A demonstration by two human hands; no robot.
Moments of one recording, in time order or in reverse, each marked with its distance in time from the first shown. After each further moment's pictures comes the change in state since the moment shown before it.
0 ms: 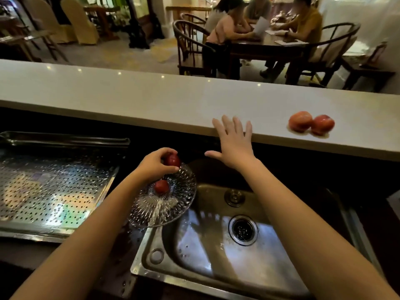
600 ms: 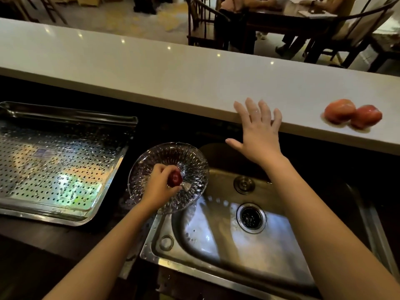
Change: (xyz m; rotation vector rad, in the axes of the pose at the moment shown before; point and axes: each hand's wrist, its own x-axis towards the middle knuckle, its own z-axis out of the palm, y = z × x) left_hand -0.025 -0.092 0.059 0.137 0.106 -0.016; right_hand 0.001 0.004 0.015 -0.078 0.115 0.014
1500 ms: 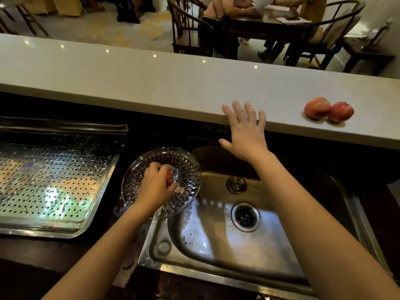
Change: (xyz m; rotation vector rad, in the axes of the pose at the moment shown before) left_hand -0.001 0.026 -0.018 0.193 0.009 0.065; right_hand 0.000 -0.003 -0.011 -0.020 -0.071 0.034
